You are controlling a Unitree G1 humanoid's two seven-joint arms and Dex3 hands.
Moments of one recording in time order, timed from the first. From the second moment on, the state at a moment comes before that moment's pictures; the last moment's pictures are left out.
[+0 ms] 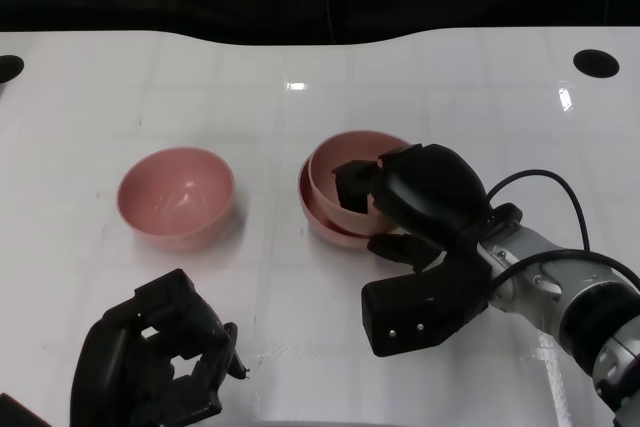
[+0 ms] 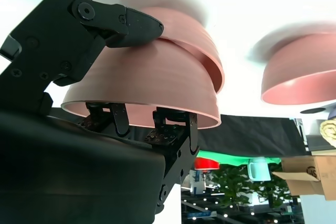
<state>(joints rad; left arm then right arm) 0.19 -0.05 0.05 0.12 -0.30 -0.42 -0.37 -0.86 -0.06 0.65 1.15 -0.86 -0.46 -0.52</state>
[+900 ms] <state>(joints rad) 0.21 -0.06 0.04 0.10 -0.28 -0.42 -0.35 -0.89 0.00 0.68 1.21 -0.86 -0.35 -0.40</state>
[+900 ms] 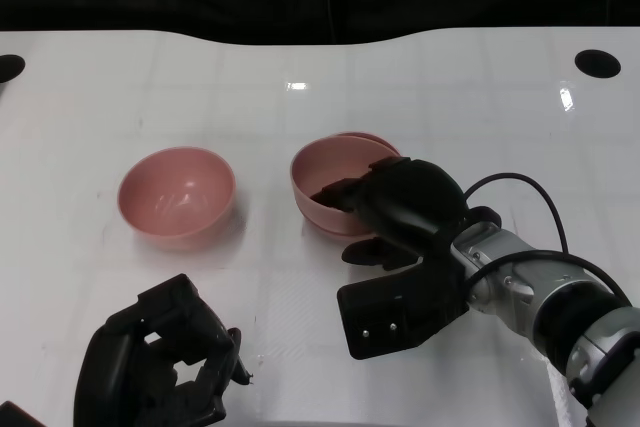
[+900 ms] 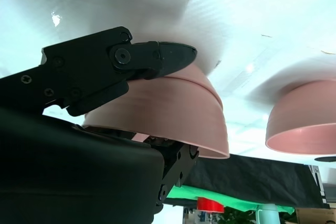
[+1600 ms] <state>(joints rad) 0.21 -0.06 0.05 0.10 -0.28 -0.42 -0.35 -0.74 -0.14 0.65 0.83 -0.85 -0.35 -0.43</state>
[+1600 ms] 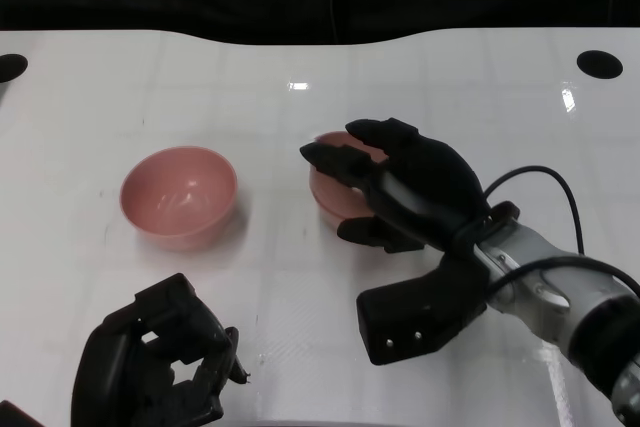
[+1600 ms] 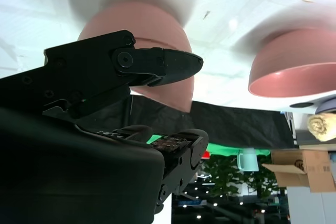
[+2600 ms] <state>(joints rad) 0.19 -0.05 0.07 0.11 -0.29 -0.44 -0.36 -0.11 -0.33 0.31 0.30 -0.43 -0.83 -0.29</state>
